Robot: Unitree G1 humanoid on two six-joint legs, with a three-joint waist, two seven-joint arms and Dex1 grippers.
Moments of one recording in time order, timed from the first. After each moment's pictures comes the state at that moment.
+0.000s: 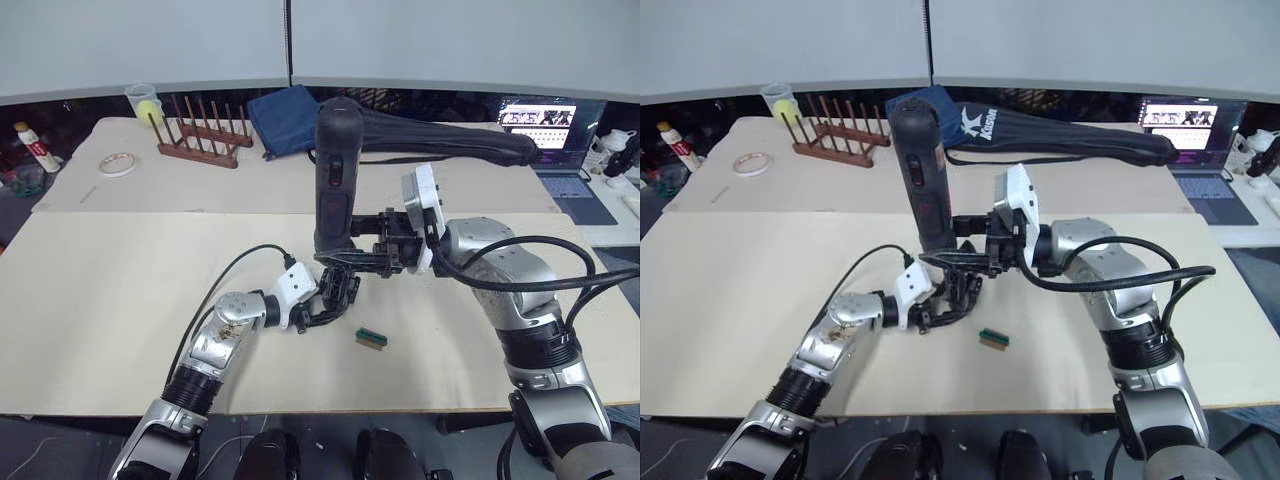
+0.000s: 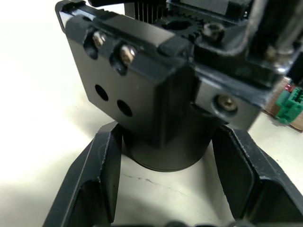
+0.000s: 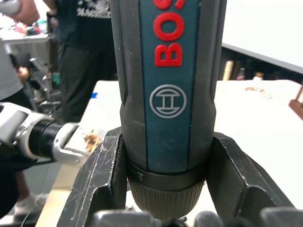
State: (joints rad) left arm -0.43 0.33 -0.26 0.17 -0.10 0.22 -0.89; right arm -0.70 -0.48 0.12 -0.14 0.62 0.48 1.06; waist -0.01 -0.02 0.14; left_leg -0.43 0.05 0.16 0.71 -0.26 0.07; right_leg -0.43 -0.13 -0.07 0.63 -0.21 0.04
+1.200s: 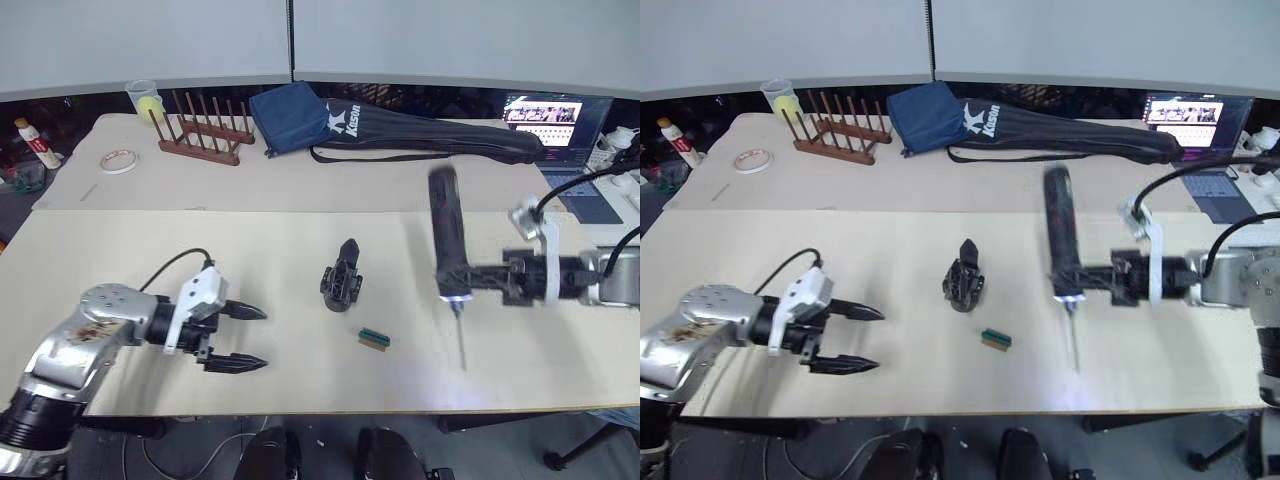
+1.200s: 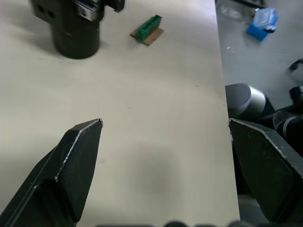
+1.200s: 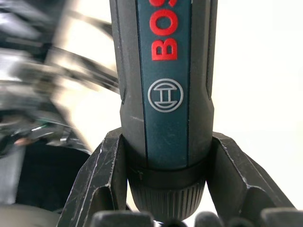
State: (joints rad) left arm -0.21 0.93 0.02 -0.29 -0.50 0.55 -1.33; right arm -0.53 -1.08 -0.03 0.14 1.02 1.39 0.86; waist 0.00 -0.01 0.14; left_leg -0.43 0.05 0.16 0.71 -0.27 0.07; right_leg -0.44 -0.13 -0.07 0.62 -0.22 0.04
